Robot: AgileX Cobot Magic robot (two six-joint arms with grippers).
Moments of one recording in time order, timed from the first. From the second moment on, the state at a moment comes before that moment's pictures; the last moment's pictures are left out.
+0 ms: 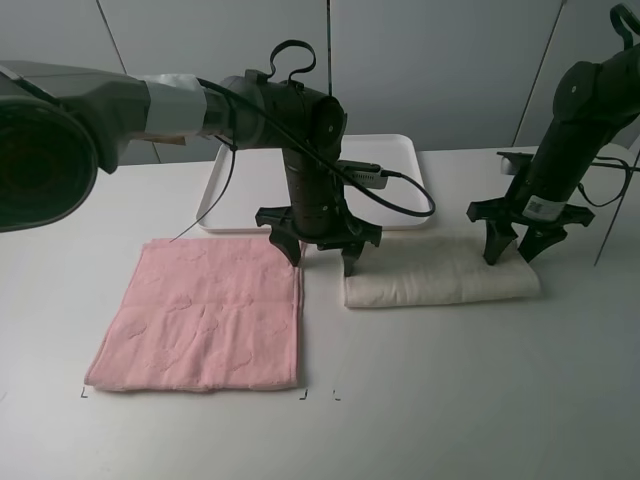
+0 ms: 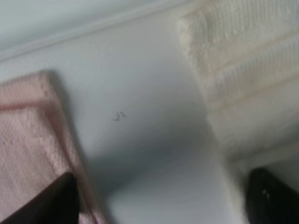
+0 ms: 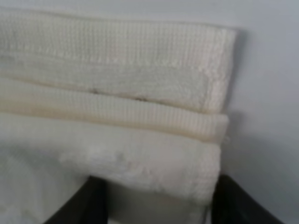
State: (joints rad) left arm -0.73 2.44 -1.92 0.01 1.05 -0.42; right arm 0.02 2.16 -1.31 0.16 0.95 -0.13
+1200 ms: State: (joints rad) left arm -0.73 2.44 -1.92 0.01 1.05 -0.42; right arm 0.02 2.01 -1.30 0.39 1.11 -0.20
